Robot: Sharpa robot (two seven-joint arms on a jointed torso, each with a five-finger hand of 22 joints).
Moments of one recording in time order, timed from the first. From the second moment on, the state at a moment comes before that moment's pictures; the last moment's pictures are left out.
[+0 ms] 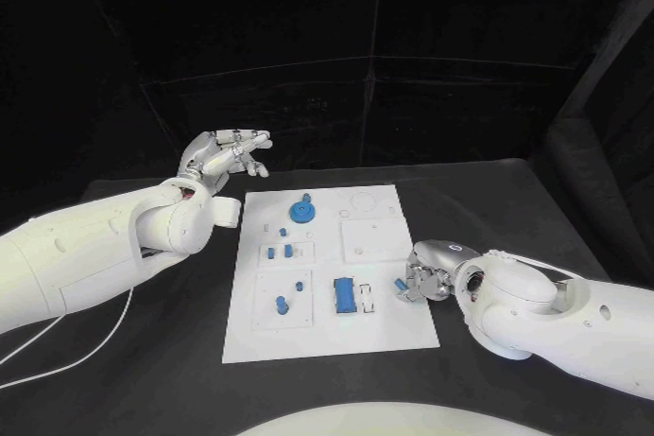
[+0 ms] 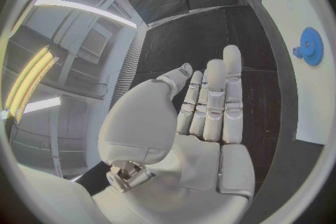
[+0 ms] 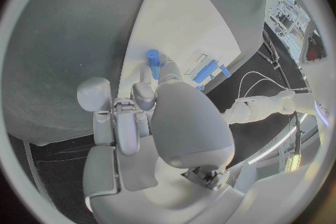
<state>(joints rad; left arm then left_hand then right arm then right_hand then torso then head) 1.21 -0.80 -0.06 1.34 0.03 -0.33 0.50 1.28 -0.03 0.39 0.00 0.05 0.98 0.19 0.17 0.07 0.97 0.13 0.31 0.07 1.18 0.04 1.04 0.44 0.17 1.18 0.13 0.57 0.65 1.01 -0.96 -0.06 1.83 -1.59 -0.22 -0.66 1.49 0.00 -0.23 0.20 0.44 0.97 0.09 0.40 0.50 1.34 0.01 1.11 1.13 1.47 -0.04 1.57 1.31 0.12 1.29 0.06 1.27 0.84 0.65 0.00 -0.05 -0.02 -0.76</state>
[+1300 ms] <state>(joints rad) 1.20 -0.80 -0.06 1.35 0.03 -0.33 0.49 1.29 -0.02 0.38 0.00 0.05 0.98 0.19 0.18 0.07 0.96 0.13 0.31 0.07 1.18 0.04 1.04 0.44 0.17 1.18 0.13 0.57 0.65 0.99 -0.96 -0.07 1.92 -1.41 -0.37 -0.64 1.34 -0.19 0.41 0.22 0.34 1.01 0.08 0.35 0.34 1.37 0.01 1.15 1.18 1.47 -0.06 1.57 1.31 0.12 1.32 0.05 1.30 0.92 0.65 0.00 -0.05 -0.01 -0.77</state>
